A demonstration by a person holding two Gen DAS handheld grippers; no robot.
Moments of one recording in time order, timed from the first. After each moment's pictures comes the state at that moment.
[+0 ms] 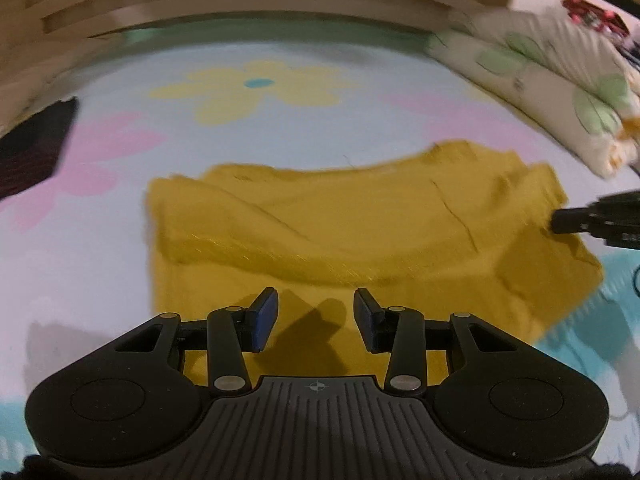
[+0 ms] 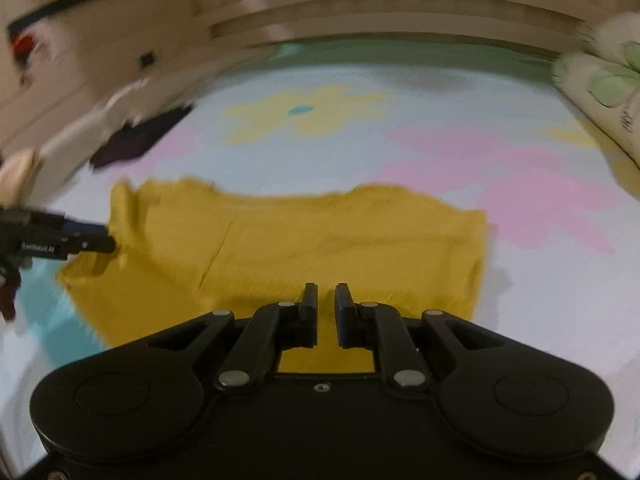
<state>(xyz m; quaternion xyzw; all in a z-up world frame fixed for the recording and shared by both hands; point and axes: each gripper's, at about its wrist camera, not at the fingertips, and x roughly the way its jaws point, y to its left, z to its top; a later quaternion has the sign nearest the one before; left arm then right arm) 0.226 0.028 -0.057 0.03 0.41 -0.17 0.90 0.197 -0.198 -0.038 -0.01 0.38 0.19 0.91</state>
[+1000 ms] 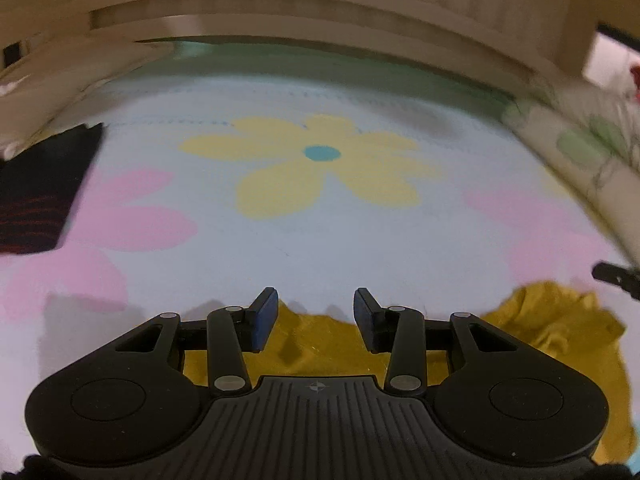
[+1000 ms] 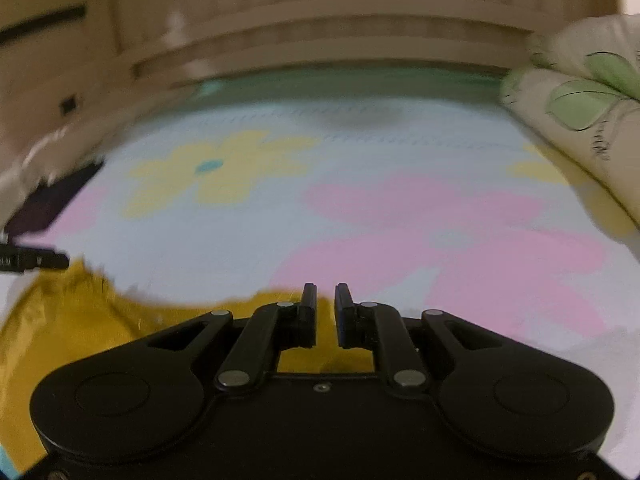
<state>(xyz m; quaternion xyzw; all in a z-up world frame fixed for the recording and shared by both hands) 0.347 0.053 -0.033 -0.05 0.38 -0.08 0.92 0.298 -0.219 -0.038 0.03 0.33 0.08 0.94</state>
